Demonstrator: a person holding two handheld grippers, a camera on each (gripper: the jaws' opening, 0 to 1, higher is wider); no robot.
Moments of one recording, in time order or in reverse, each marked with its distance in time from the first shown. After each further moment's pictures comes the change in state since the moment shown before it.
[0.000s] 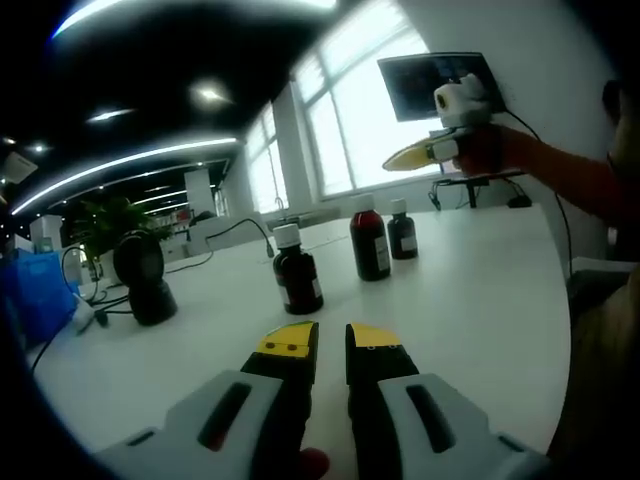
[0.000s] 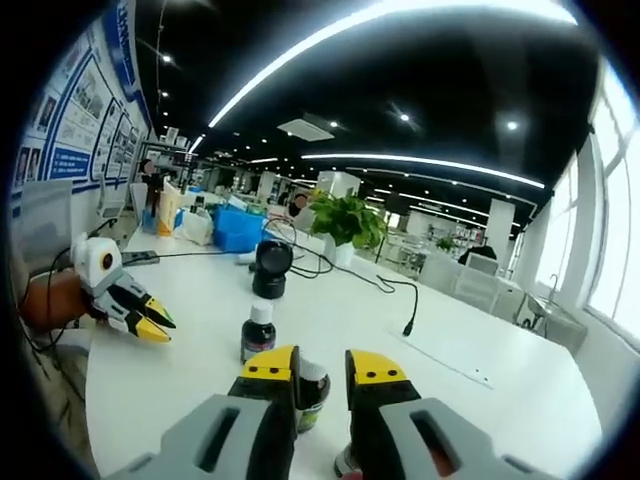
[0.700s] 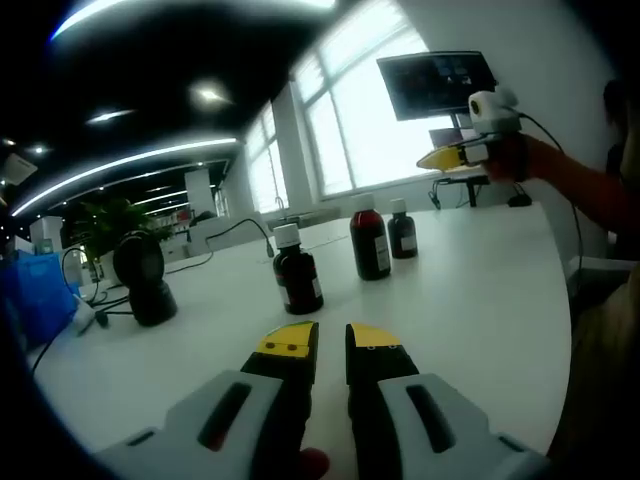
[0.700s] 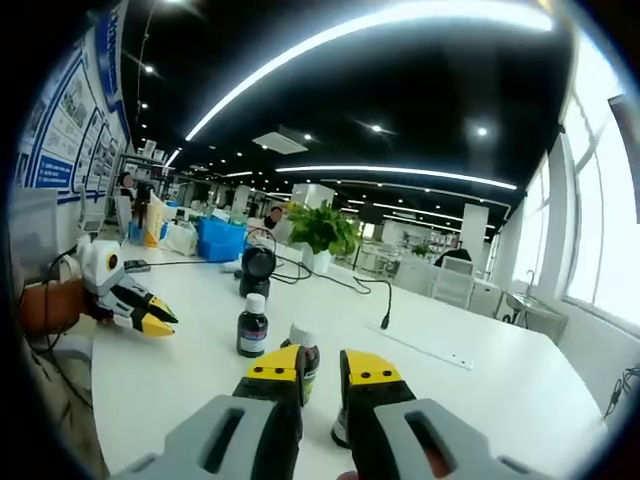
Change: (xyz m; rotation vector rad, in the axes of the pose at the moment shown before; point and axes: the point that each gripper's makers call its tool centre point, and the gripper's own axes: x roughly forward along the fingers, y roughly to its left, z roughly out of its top) left arm 0.000 0.000 0.001 0.005 -0.002 -0.001; right arm -0.052 0.000 -0.011 0.033 -0.066 -0.117
